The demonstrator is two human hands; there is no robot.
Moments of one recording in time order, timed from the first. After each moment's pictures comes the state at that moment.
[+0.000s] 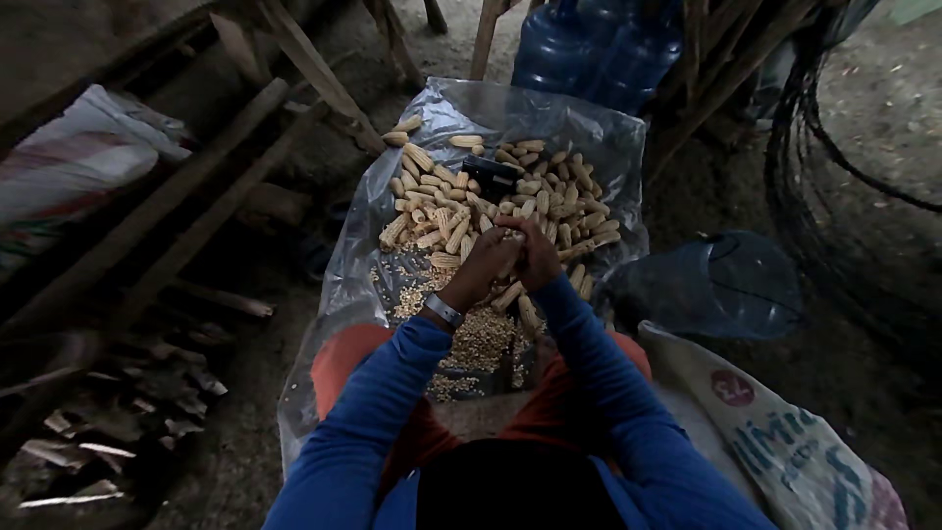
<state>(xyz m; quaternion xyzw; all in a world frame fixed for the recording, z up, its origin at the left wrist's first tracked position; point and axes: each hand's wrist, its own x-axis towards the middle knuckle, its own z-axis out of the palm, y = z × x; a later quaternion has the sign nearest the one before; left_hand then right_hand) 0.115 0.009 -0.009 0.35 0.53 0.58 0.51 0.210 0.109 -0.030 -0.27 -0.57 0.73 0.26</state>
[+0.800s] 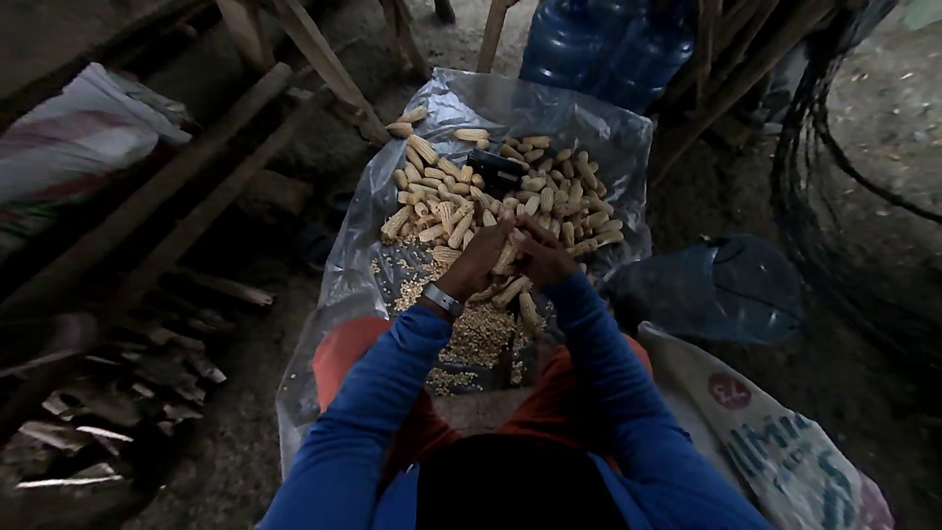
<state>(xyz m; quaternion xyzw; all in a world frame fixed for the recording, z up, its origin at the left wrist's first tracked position) 0.106 0.009 0.007 0.23 0.53 0.57 0.58 0.224 0.118 -0.024 -0.16 -0.56 0.79 0.17</state>
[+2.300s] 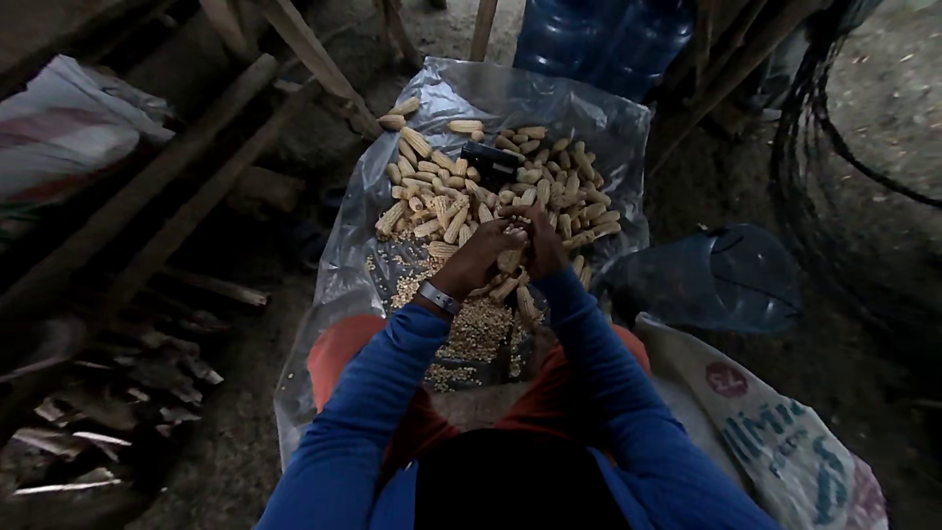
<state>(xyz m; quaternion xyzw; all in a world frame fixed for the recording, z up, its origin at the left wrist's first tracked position) 0.111 0.000 0.020 0.28 0.47 0.58 0.60 0.214 0.115 -0.024 -0.27 -0.58 0.73 0.24</state>
